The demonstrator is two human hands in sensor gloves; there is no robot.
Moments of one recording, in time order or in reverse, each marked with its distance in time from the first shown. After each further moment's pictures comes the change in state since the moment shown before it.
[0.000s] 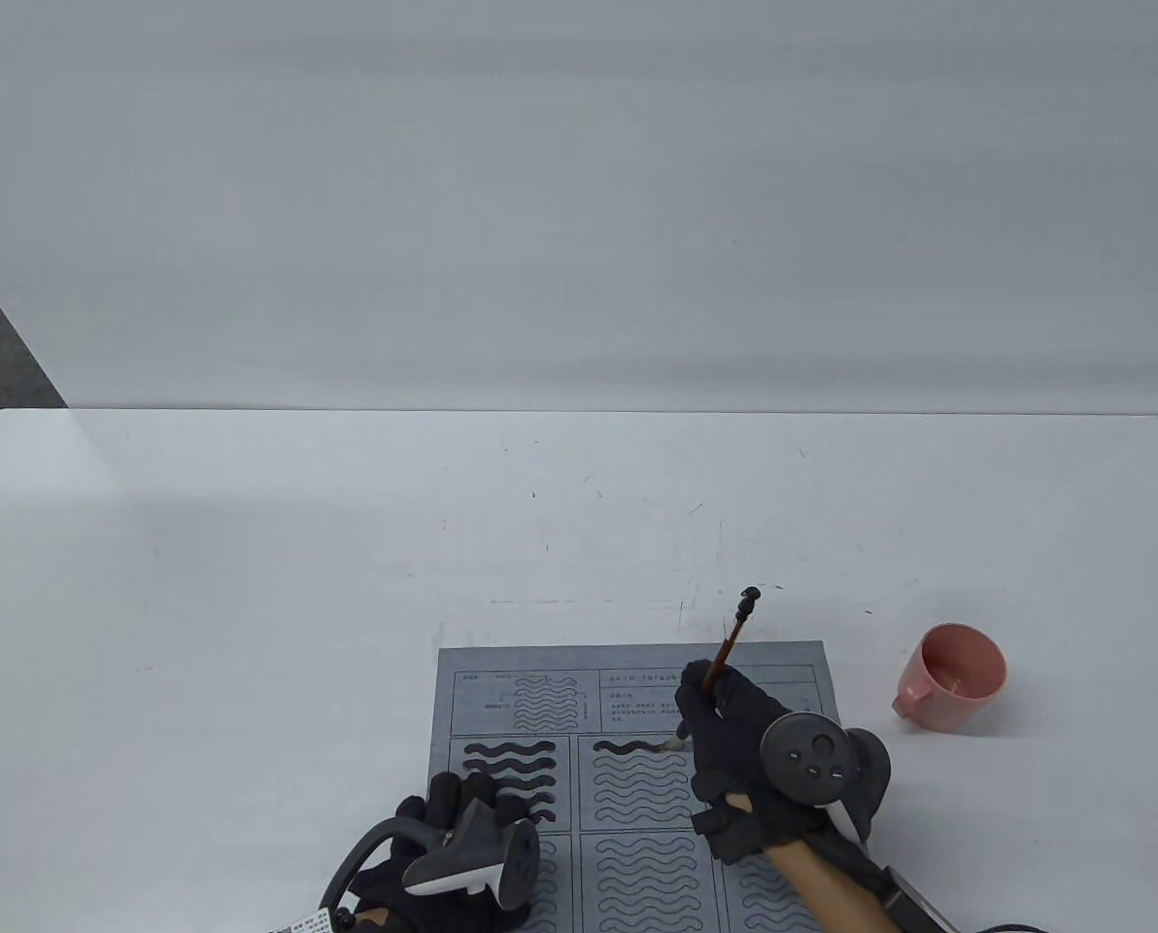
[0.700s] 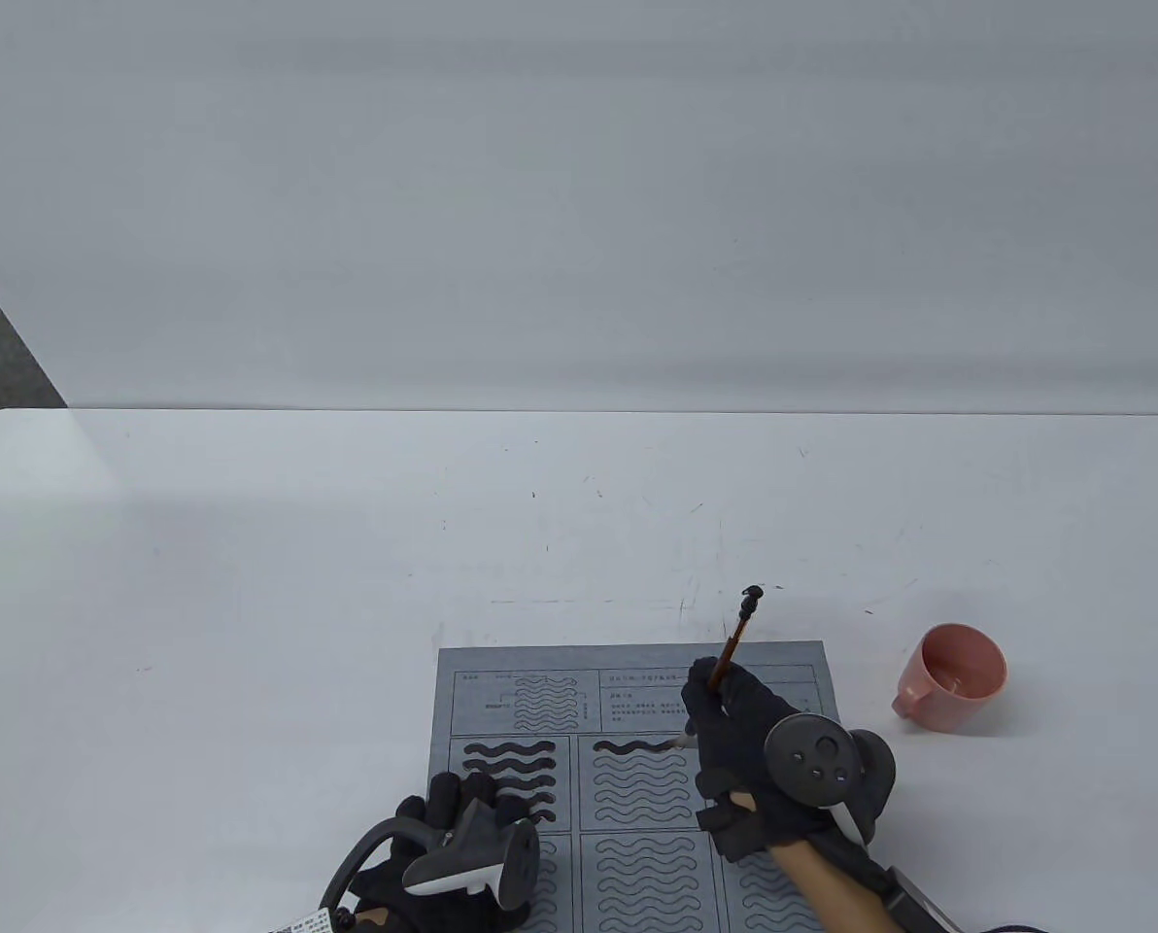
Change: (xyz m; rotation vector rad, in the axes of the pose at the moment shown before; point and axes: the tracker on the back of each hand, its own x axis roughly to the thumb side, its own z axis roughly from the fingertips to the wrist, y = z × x) left_hand 0.000 0.000 0.000 0.000 0.000 0.000; right_hand -0.002 -0.004 0.000 -0.023 -0.002 0.023
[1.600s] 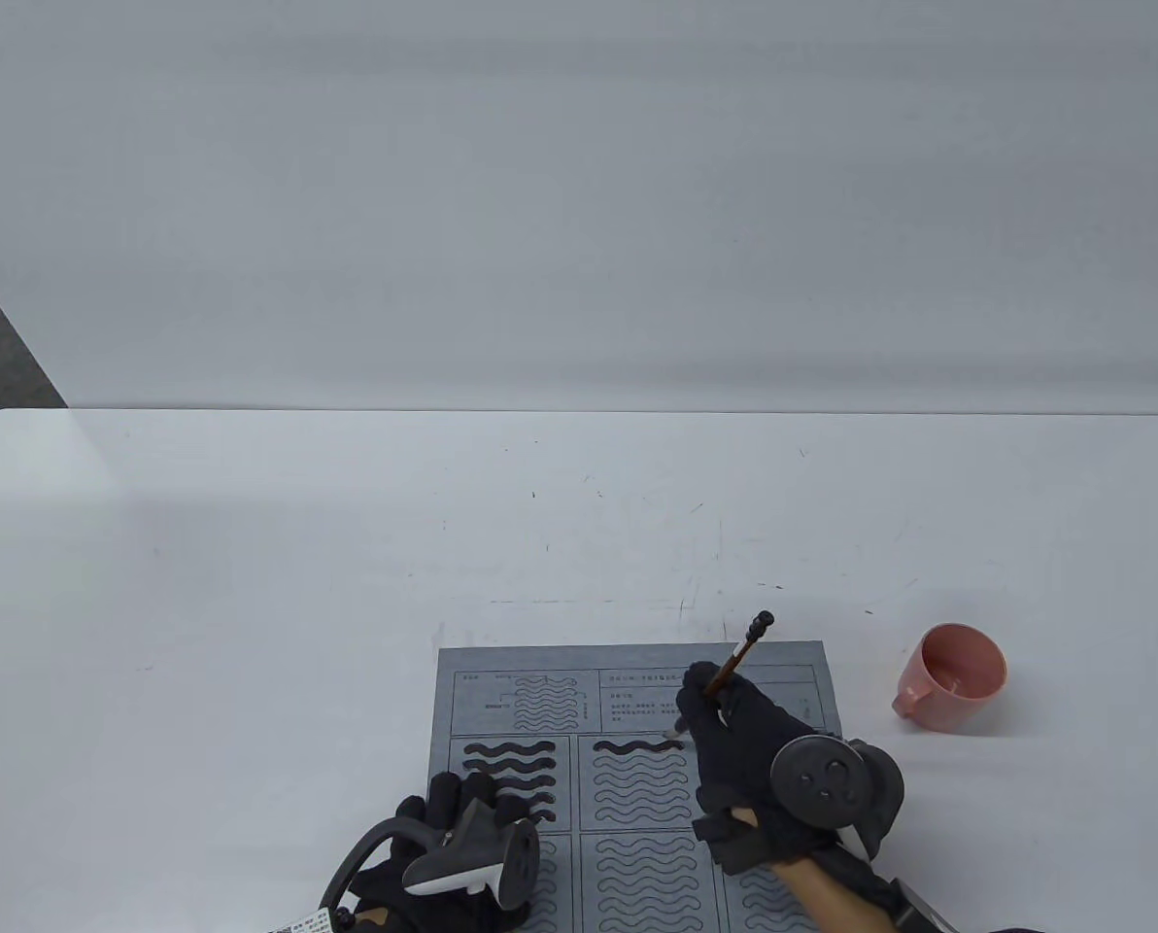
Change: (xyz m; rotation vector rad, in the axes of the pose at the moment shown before) left_hand 0.000 0.000 0.000 0.000 0.000 0.000; right_hand 0.018 -0.008 0.011 -0.046 -0.091 -0.062
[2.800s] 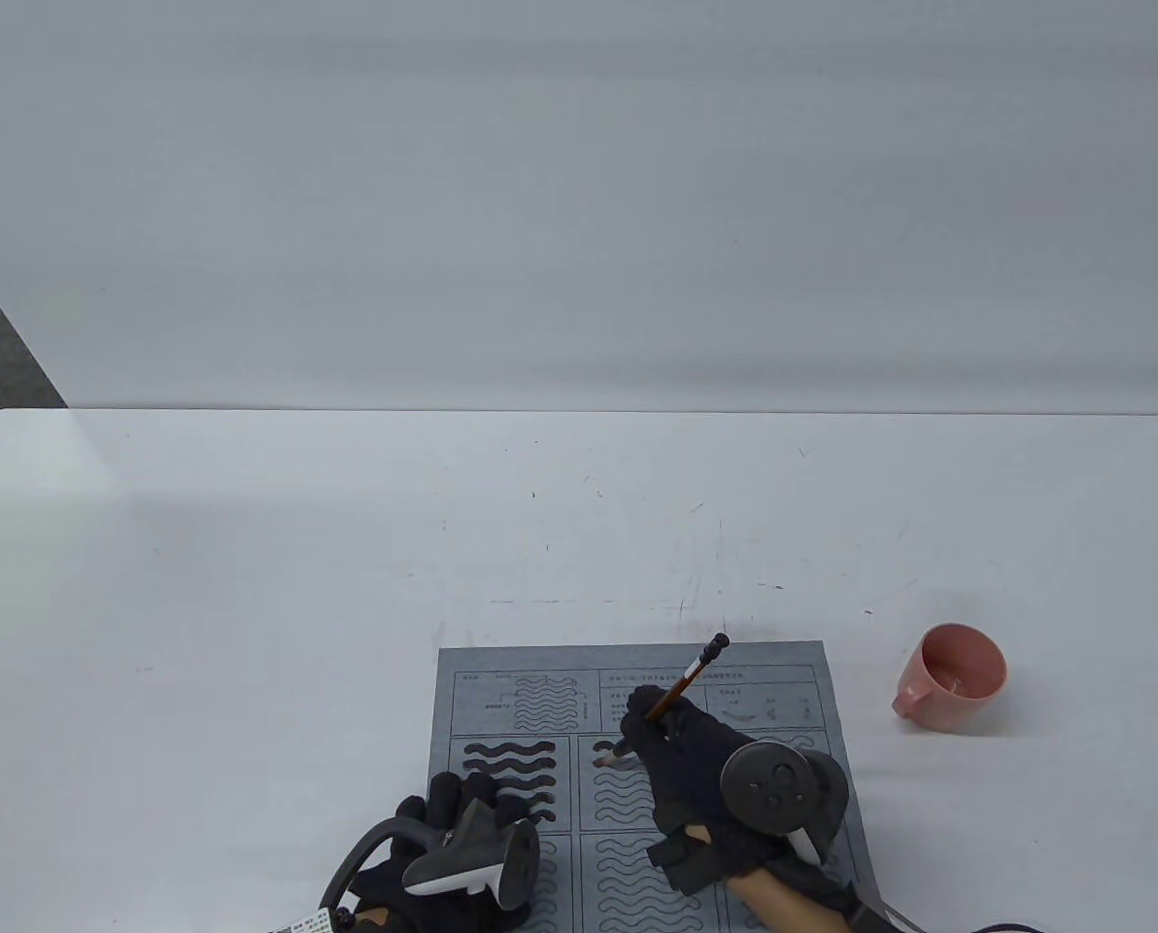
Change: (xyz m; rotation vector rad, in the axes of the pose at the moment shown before) left_hand 0.000 0.000 0.000 0.000 0.000 0.000; right_hand 0.013 0.036 0.007 0.106 0.030 -0.069
